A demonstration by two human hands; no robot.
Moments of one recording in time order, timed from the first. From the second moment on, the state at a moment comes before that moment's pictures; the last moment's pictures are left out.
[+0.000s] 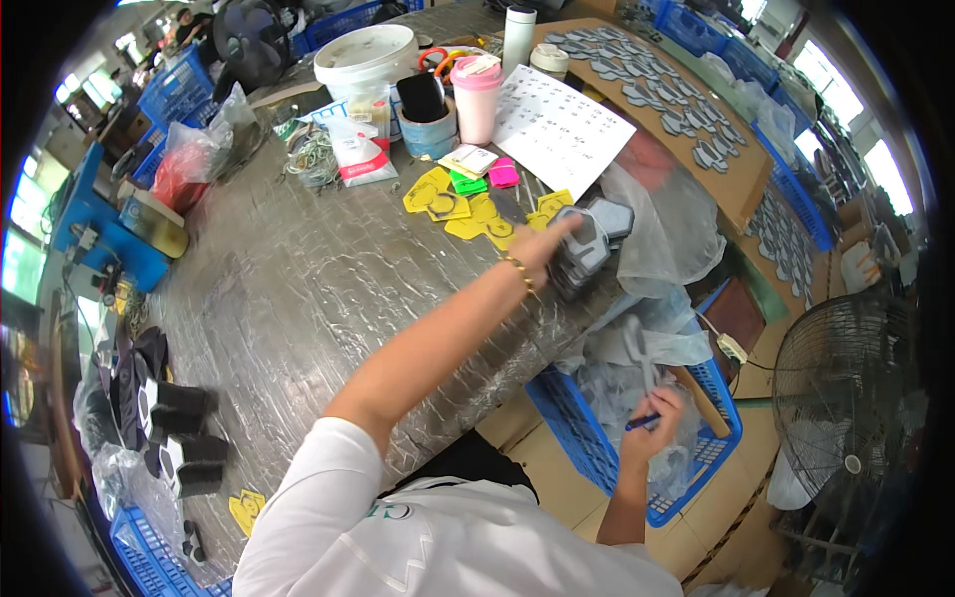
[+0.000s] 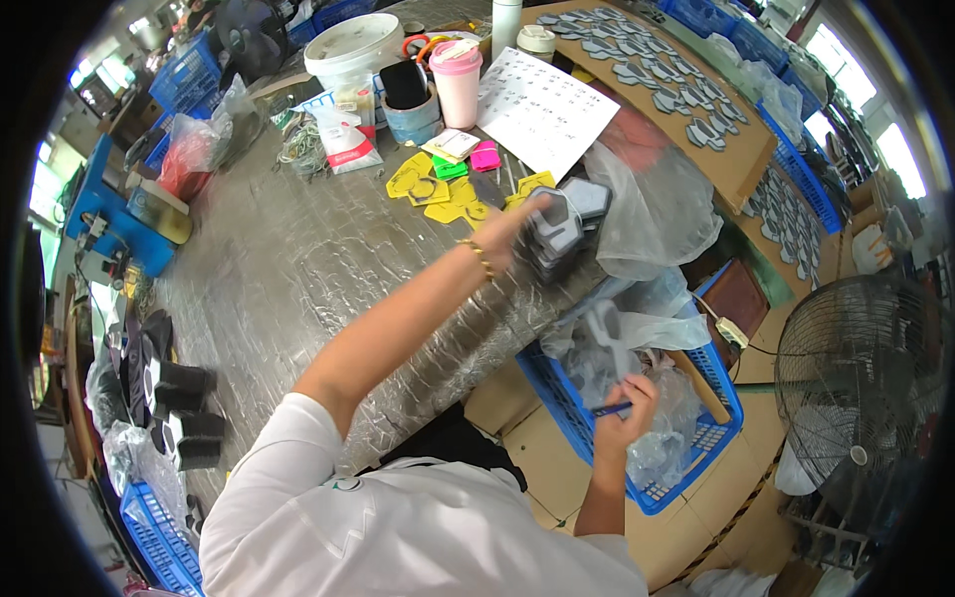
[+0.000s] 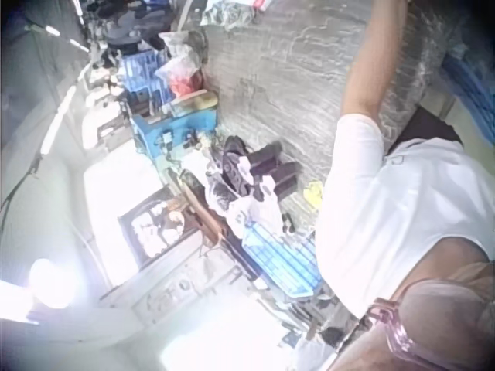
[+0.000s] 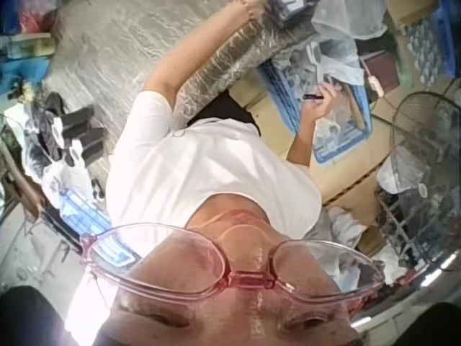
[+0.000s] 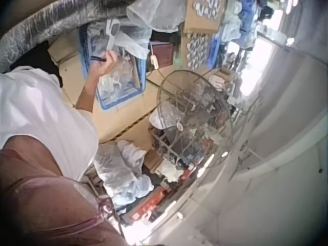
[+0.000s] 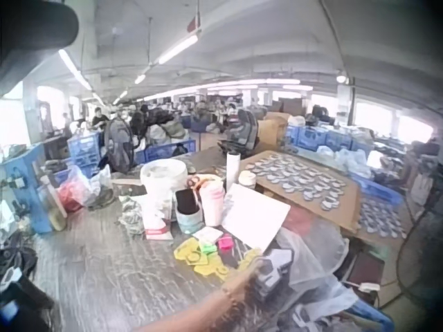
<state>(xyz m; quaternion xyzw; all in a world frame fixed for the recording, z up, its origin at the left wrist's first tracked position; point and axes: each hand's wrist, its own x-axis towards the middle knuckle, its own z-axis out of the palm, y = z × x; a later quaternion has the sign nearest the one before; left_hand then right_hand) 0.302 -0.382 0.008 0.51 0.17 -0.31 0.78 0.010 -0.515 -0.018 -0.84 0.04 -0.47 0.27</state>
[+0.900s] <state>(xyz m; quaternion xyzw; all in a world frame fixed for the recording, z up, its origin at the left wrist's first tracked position) -0.115 -0.018 0.272 0.41 -0.07 0.20 0.89 0.260 -0.342 -0.026 -0.92 -0.24 -0.16 0.26</state>
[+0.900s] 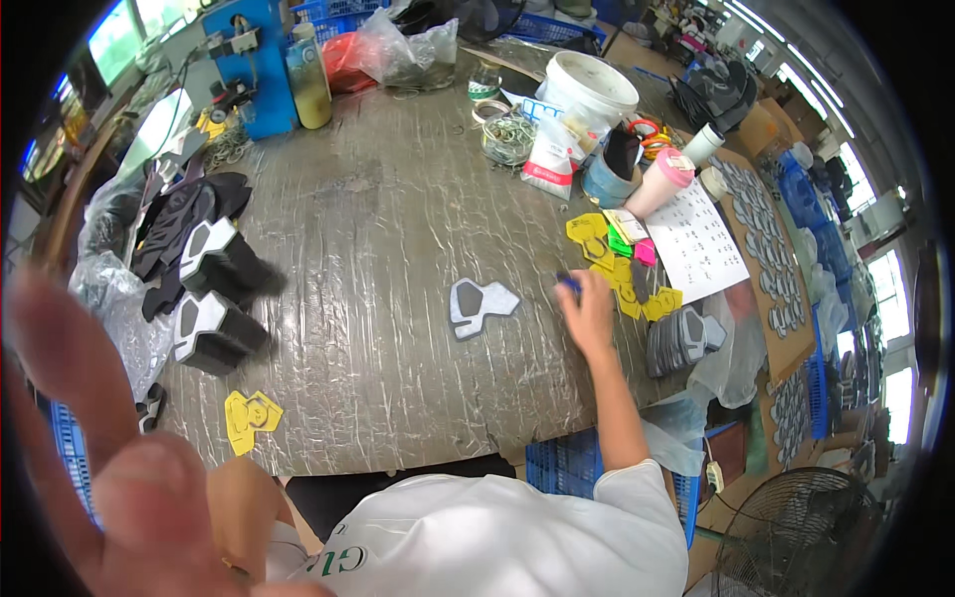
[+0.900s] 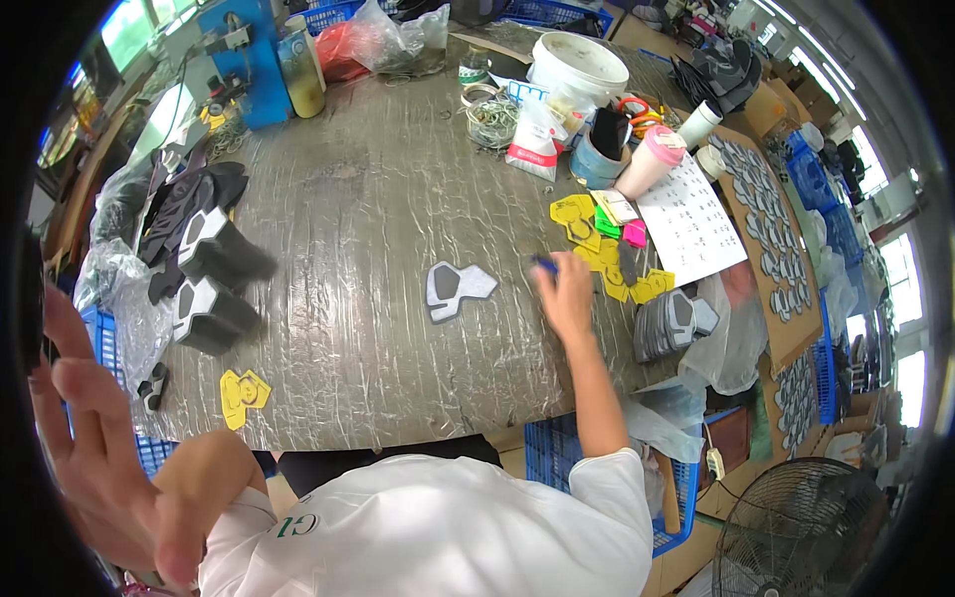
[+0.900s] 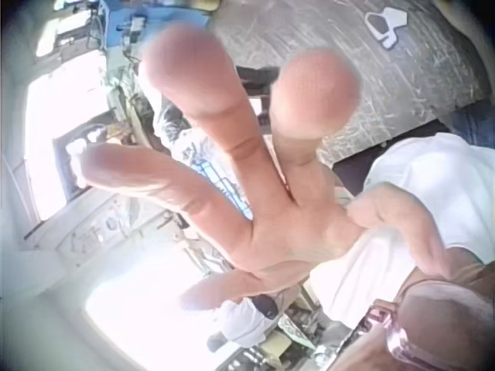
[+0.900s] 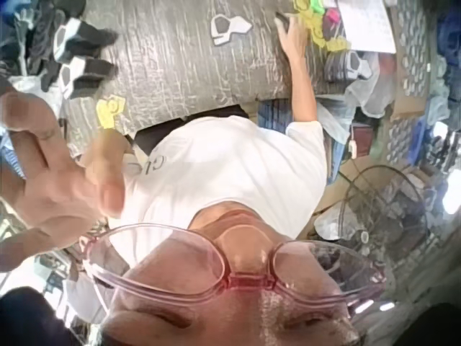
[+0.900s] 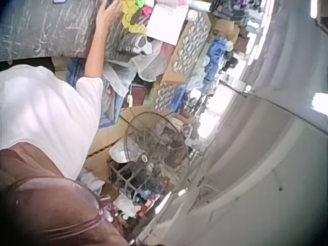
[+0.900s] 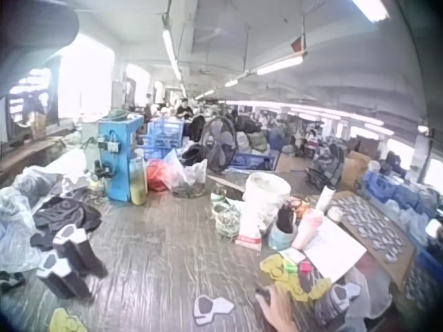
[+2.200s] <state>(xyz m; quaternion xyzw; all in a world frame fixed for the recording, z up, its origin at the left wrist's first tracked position) -0.095 -0.053 0.294 0.61 0.31 0.03 0.73 0.269 -0.292 0.004 -0.82 -0.29 0.16 0.46</state>
